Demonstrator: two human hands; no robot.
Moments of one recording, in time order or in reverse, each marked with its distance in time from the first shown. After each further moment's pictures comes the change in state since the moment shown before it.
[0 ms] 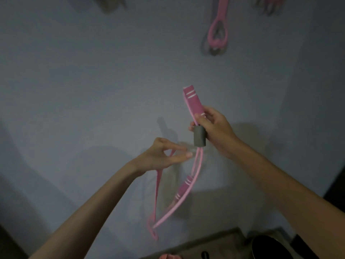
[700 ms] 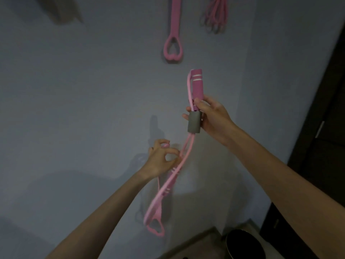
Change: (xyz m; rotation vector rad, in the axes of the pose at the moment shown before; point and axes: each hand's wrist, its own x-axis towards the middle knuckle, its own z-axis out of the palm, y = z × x) left_hand 0.051 0.025 0.081 0.133 0.055 0.035; right_hand -0.005 -0.059 -0.078 0.212 0.116 0.009
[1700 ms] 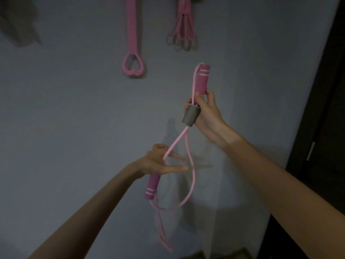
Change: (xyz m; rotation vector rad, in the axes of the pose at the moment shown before) left_hand 0.095 0.148 0.089 0.007 -0.193 -0.049; right_hand 0.053 -0.076 -0.174 0.182 -0.045 -0.110
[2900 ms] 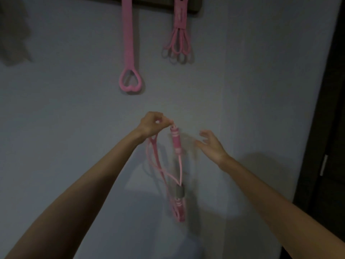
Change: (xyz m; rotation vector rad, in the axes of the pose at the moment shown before) left_hand 0.119 -0.005 -0.103 -0.132 0.441 0.089; right_hand 0.041 0.074 -0.079 -0.839 0.103 0.065
